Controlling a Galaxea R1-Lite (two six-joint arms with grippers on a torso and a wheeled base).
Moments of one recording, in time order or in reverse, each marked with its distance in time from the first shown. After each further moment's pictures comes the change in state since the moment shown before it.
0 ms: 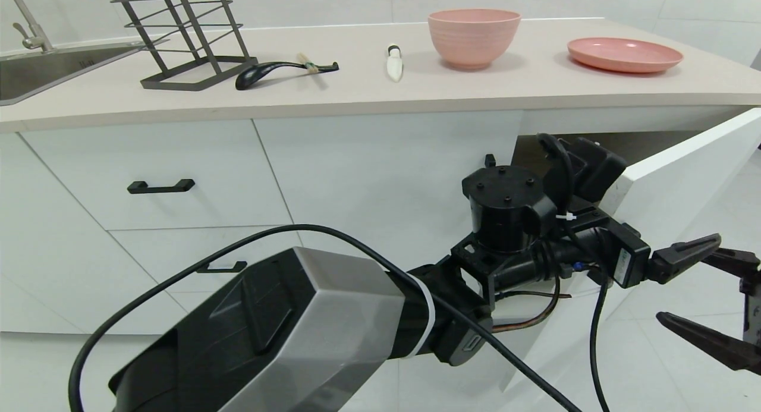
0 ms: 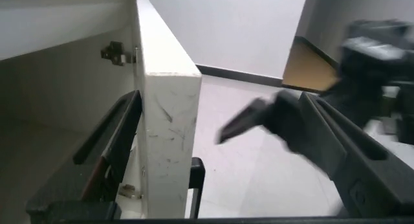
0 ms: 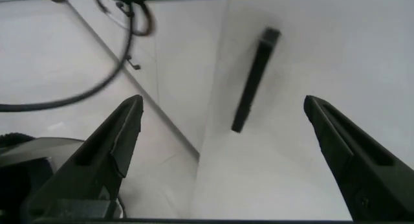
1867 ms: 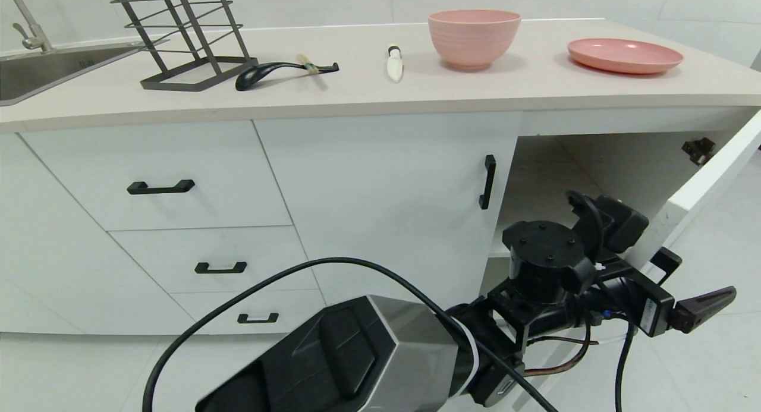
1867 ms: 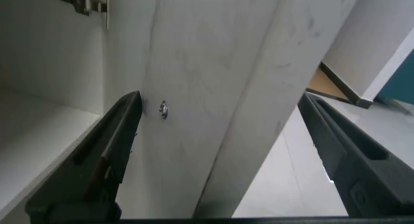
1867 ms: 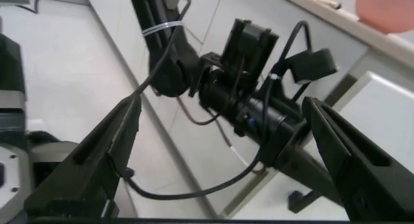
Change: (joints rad) left arm -0.064 0.144 -0.080 -0.004 0.060 -0.089; right arm 0.234 -0.839 0.073 0.588 -0.110 -0.048
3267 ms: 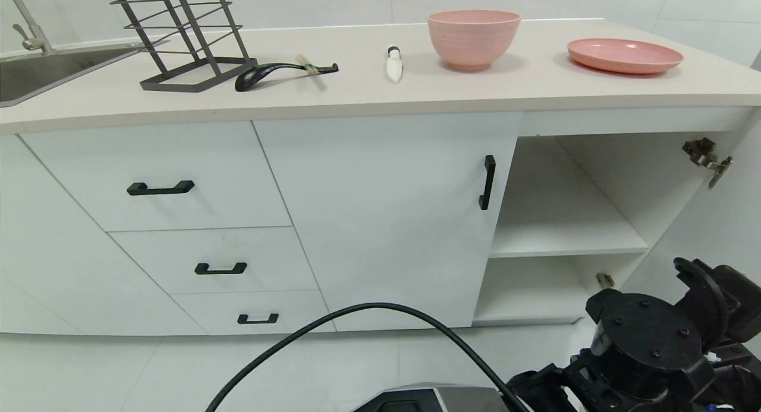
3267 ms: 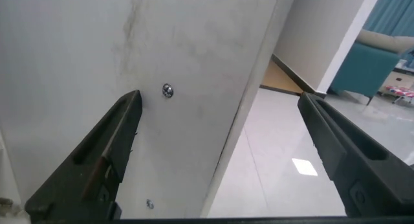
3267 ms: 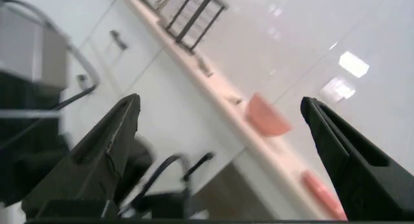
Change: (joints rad) left arm -0.167 0.099 -0.120 -0.019 0.010 -0.001; right arm 0.001 0.074 -0.170 -0.397 -0.071 0.003
